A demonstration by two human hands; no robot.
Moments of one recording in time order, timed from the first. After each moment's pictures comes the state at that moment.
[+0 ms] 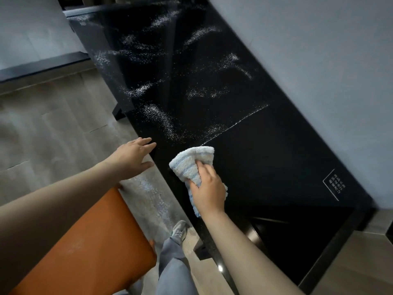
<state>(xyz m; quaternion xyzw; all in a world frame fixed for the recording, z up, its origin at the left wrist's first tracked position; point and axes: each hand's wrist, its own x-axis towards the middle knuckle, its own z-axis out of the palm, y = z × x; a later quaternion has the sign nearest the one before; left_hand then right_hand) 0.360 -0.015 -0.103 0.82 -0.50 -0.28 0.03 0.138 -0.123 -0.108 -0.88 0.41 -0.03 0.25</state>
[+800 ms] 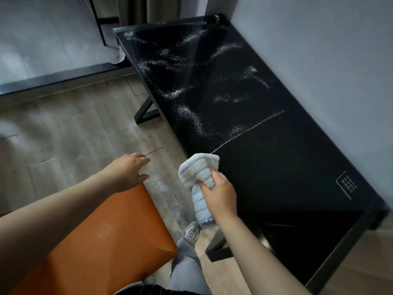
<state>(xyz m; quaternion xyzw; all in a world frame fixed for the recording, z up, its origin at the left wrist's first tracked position) 0.359 0.117 -0.069 0.84 -0.48 -0.27 0.01 0.140 -0.037 -0.074 -0.84 0.41 -0.07 0.34</state>
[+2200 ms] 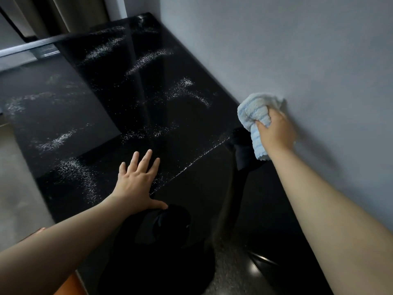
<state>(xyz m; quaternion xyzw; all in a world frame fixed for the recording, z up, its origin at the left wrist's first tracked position) 0.297 -0.242 -0.124 0.85 -0.47 -0.23 -0.07 0.130 -0.566 -0.075 -0.83 0.51 -0.17 0.15</state>
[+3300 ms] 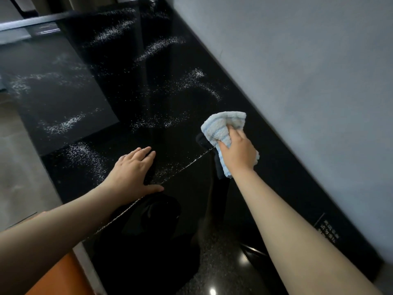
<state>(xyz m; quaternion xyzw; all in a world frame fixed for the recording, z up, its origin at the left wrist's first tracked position) 0.322 -0.212 -0.114 0.84 -0.48 -0.24 0.04 0.168 -0.455 -0.122 -0.88 0.43 -0.10 0.15</state>
